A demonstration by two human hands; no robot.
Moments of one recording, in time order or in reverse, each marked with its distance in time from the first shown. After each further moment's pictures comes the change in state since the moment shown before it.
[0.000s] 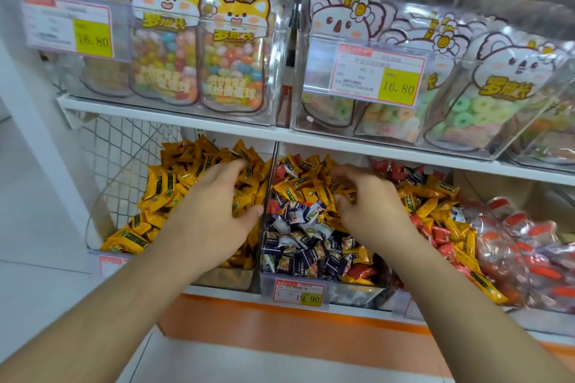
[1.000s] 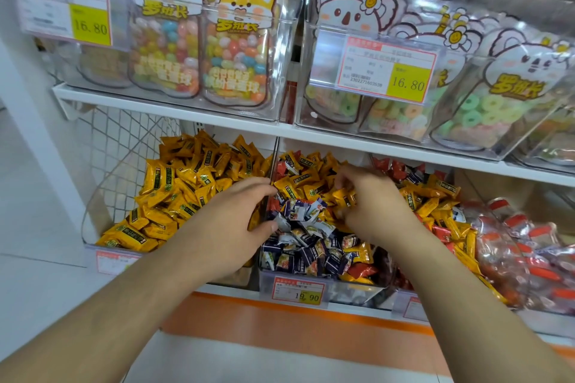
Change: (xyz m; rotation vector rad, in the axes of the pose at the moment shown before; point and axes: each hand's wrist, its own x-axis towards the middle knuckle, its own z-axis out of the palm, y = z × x) left_hand 0.001 -0.003 0.020 0.028 -0.162 0.170; right_hand 0.013 0.016 0.003 -0.205 -0.097 -0.057
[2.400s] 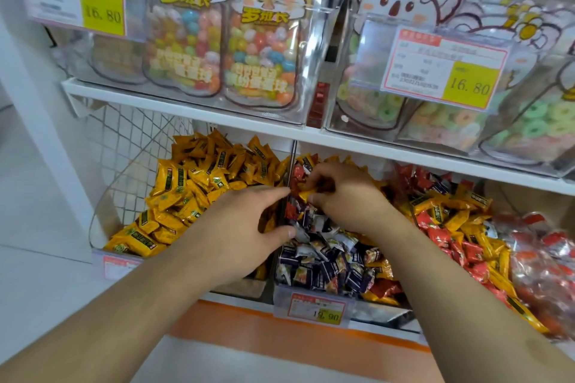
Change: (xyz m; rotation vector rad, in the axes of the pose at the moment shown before) left_hand 0.005 -0.009 -0.007 -0.067 -0.005 -0.065; right_hand 0.053 -0.036 0.035 0.259 -0.147 -0.025
